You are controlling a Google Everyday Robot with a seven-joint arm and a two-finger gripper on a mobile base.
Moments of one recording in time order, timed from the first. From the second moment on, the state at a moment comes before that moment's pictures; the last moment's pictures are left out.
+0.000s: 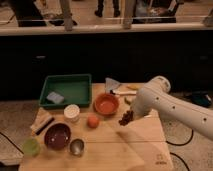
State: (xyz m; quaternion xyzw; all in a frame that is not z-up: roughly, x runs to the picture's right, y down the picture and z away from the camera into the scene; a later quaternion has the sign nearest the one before) arm 0.154 0.128 0.737 -0.24 -0.09 -0.10 0.96
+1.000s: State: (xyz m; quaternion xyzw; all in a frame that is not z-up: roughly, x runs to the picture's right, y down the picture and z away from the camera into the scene) arm 0.152 0.076 0.746 -0.23 -0.10 -0.11 0.96
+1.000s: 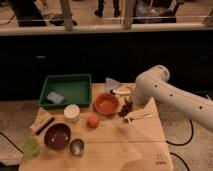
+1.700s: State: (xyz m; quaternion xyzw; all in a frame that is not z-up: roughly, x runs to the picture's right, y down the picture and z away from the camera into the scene) arm 0.147 0.053 0.760 -0.22 -0.11 -0.13 0.96
